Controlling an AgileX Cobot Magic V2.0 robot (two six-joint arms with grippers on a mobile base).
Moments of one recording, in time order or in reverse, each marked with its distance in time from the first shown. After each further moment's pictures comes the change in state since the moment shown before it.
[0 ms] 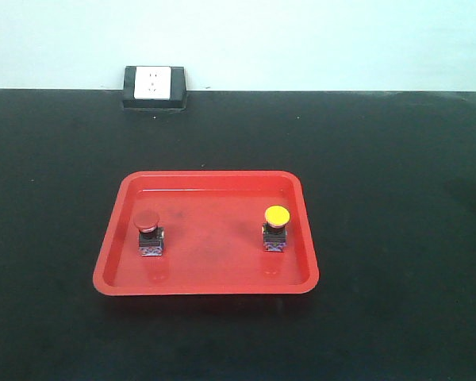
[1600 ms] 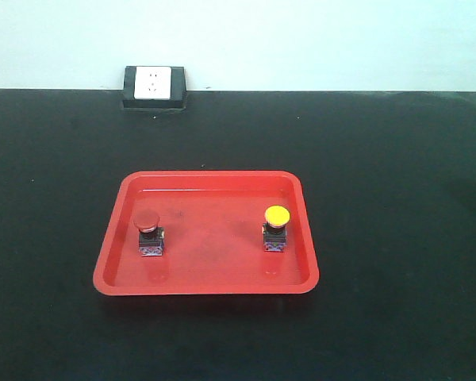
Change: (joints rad) left arm 0.000 0.000 0.000 0.000 0.000 0.000; right arm -0.316 -0.139 0.362 -0.026 -0.186 0.115
